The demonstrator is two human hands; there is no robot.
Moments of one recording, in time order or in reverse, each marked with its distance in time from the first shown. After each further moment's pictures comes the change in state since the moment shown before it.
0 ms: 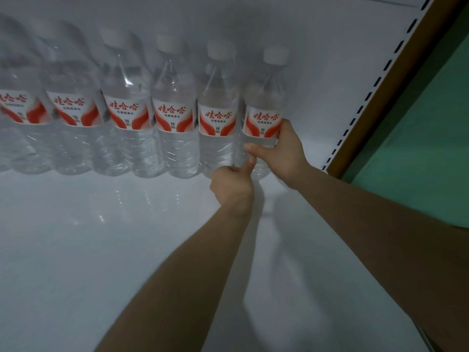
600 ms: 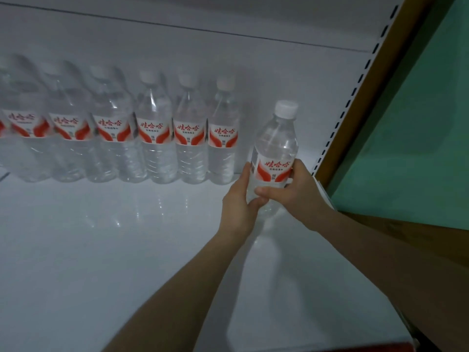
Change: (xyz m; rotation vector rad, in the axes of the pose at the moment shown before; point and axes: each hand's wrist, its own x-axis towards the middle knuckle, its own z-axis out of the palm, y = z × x) left_hand -0.067 -0.007 -0.056 0.128 -0.443 0.530; right_hand -0.090 -0.019 -0.028 -0.025 -0.035 0.040
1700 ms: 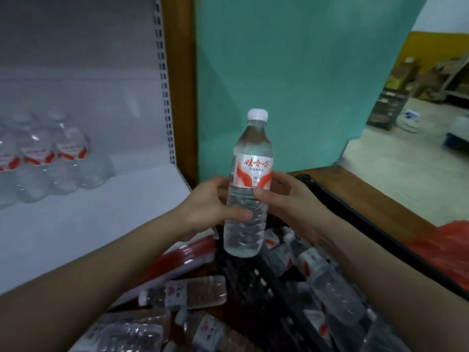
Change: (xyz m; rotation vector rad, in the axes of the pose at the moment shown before) left_hand -0.184 0.216 0.129 0.007 -0.758 -0.097; right_hand -0.286 -0.049 -0.255 0.400 0.155 0.210
